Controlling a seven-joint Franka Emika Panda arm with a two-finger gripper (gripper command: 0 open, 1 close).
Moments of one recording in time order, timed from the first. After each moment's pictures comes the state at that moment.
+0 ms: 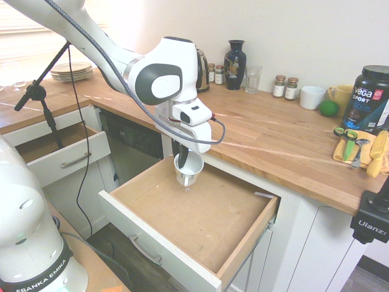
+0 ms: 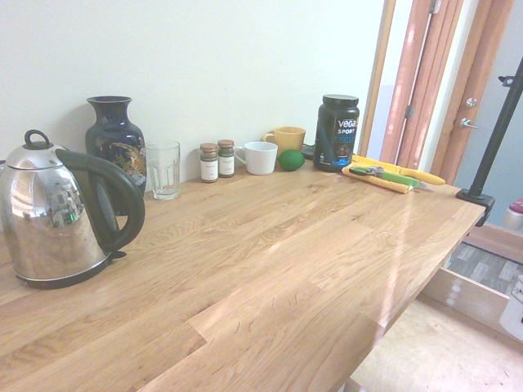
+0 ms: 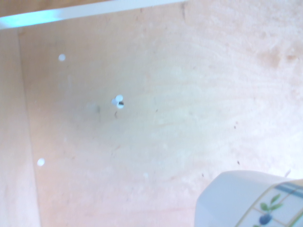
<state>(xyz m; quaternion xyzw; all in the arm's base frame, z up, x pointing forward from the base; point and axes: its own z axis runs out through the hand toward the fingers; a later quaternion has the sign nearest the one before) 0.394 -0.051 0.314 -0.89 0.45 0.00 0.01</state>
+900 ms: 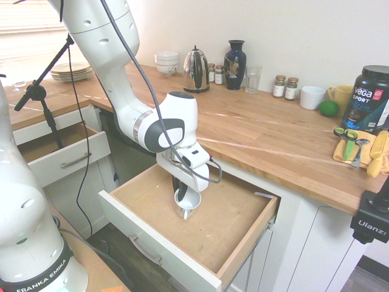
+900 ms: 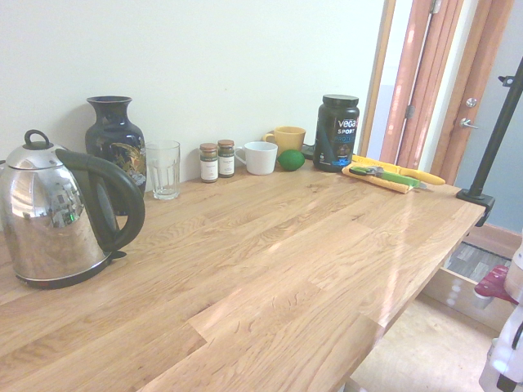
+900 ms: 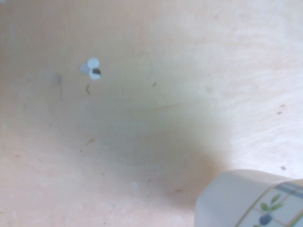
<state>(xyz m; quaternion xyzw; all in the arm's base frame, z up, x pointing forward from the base) 0.395 -0.045 0.187 -0.90 0.44 0.03 -0.01</state>
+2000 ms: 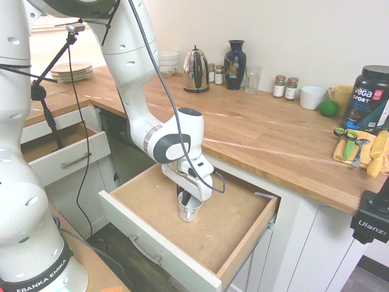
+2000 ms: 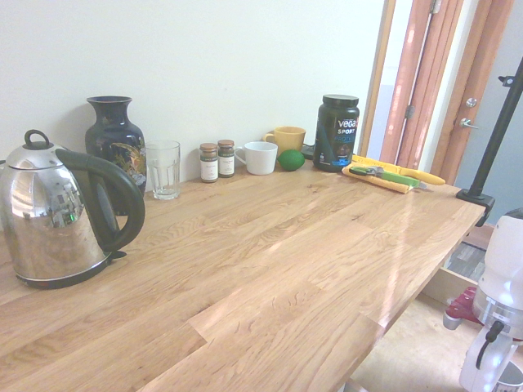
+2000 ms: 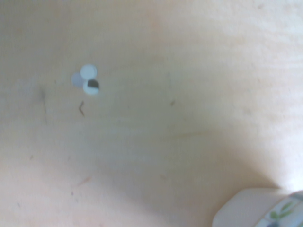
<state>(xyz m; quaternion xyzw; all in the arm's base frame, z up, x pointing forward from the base) 0.423 -0.043 0.140 -0.90 0.43 0.04 -0.01</state>
